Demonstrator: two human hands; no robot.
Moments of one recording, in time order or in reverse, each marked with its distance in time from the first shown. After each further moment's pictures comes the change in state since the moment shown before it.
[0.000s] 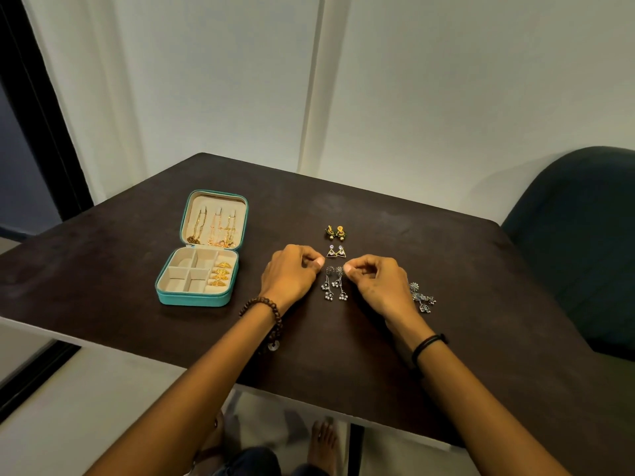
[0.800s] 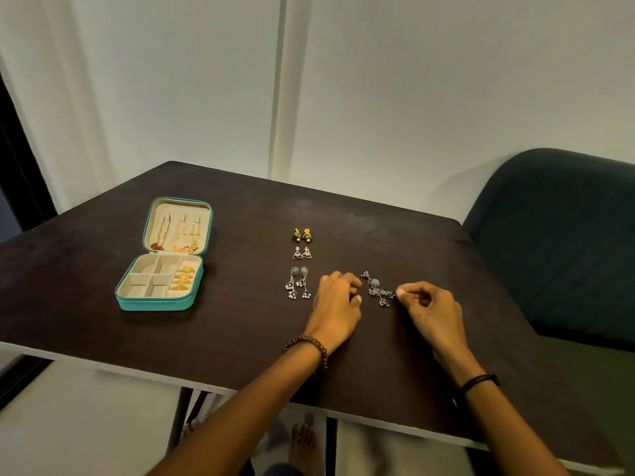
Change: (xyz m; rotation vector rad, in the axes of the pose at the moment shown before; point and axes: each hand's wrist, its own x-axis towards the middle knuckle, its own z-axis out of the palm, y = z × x) left_hand -0.054 0.059 0.095 0.013 -0.098 0.306; right_hand -0.037 0.080 -0.104 0.051 0.209 0.149
